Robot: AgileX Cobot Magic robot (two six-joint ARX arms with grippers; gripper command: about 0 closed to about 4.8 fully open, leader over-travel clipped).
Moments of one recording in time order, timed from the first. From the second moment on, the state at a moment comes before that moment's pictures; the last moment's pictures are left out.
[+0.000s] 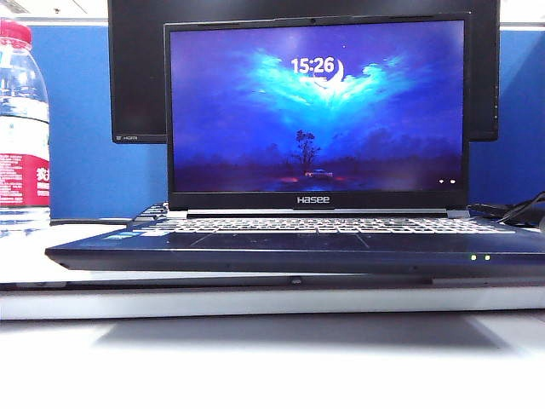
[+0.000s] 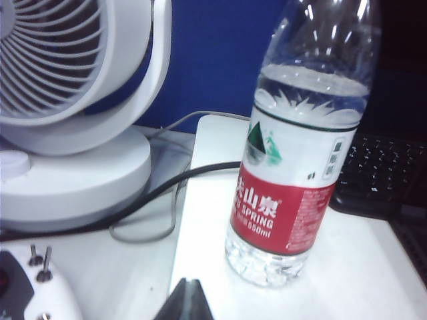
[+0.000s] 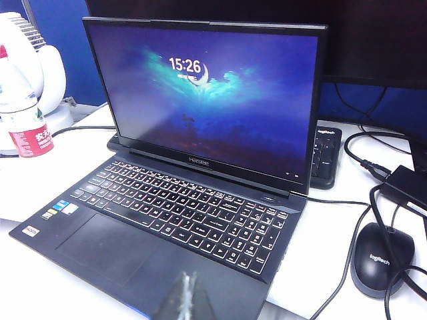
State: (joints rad) left arm 0.11 0.01 0.01 -0.01 0.07 -0.12; right arm 0.30 0.00 0.82 -0.93 -0.16 0.05
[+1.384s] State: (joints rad) left arm 0.11 0.01 0.01 -0.01 0.01 -0.10; right arm 0.15 0.00 0.70 -0.67 -0.09 0.01
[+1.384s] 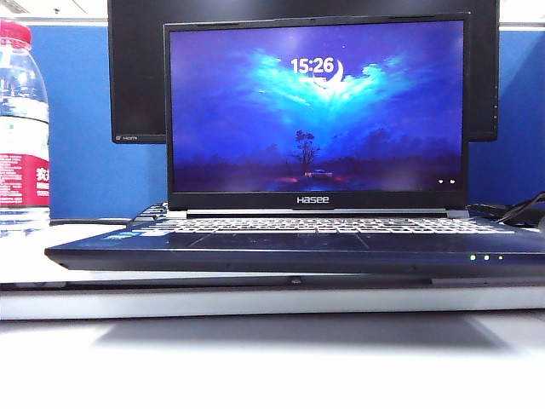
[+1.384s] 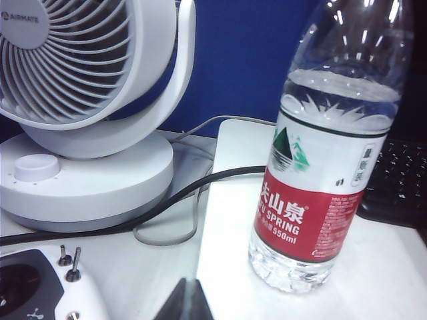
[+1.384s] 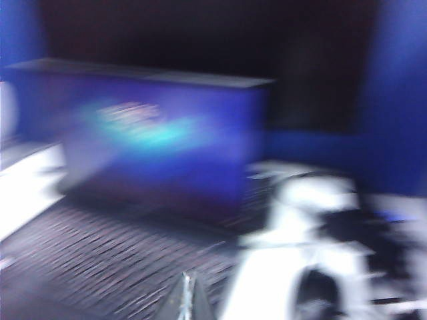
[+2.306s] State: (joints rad) left arm 0.11 0.01 0.01 -0.01 0.01 -0.10; right arm 0.05 0.00 0.03 0.18 -0.03 0.14
